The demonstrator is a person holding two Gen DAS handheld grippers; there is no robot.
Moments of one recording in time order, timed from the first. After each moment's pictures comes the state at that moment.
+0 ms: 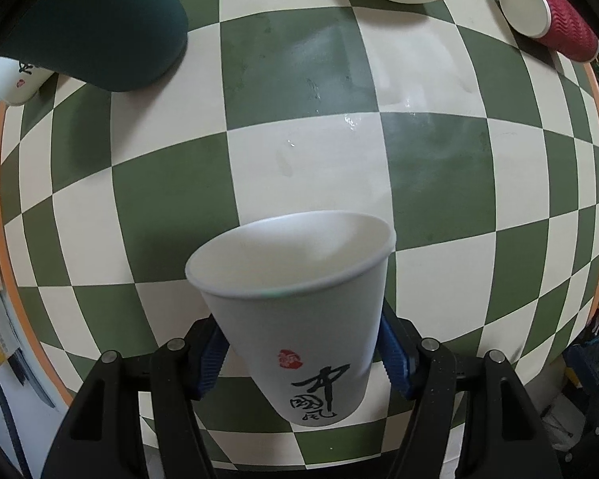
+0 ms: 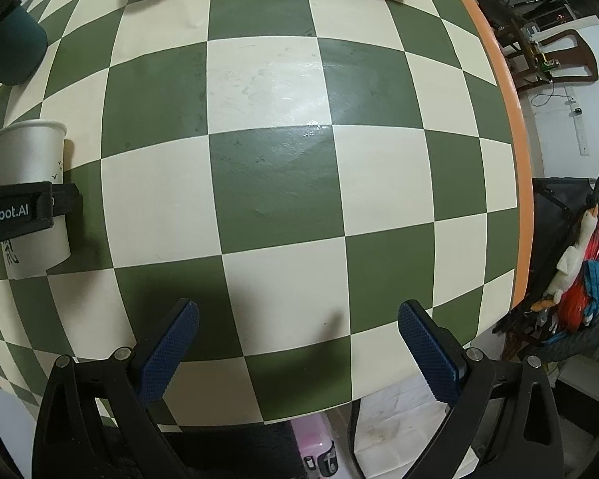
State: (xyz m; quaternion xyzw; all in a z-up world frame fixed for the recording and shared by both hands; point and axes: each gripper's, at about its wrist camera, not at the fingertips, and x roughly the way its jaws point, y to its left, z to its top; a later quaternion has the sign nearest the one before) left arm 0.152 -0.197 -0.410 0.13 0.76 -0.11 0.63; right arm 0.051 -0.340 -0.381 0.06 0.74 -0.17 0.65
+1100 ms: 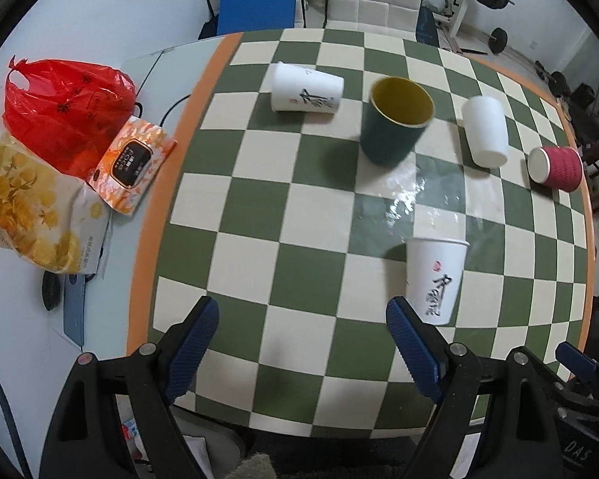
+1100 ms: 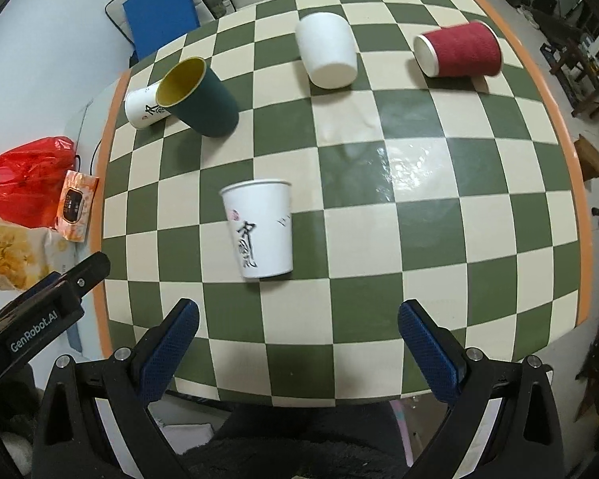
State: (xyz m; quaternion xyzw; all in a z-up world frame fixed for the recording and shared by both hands) left arm 0.144 -0.040 -0.230 0.04 0.63 0.01 0.77; right arm 0.056 -0.259 -0.259 0.17 0.65 -0.03 0.74
